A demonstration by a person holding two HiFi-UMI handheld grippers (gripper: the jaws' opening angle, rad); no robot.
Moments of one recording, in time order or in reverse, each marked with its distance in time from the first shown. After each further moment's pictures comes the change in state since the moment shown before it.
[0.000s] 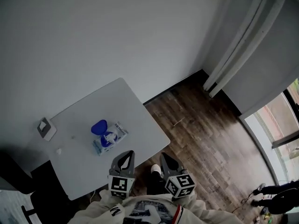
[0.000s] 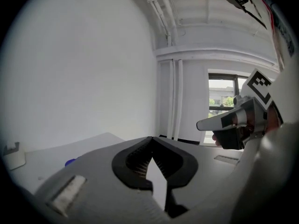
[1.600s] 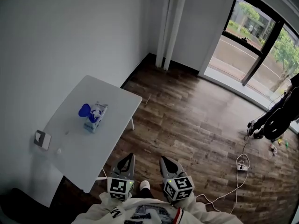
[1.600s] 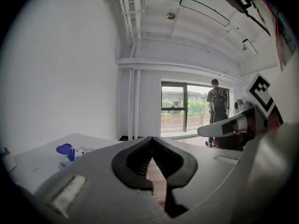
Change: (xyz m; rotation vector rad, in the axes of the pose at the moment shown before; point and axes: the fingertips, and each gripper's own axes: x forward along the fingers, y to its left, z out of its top) left arm -0.261 -0.109 -0.061 0.136 -0.024 -0.491; right arm -0.263 0.177 -0.158 0.107 -0.168 -0.466
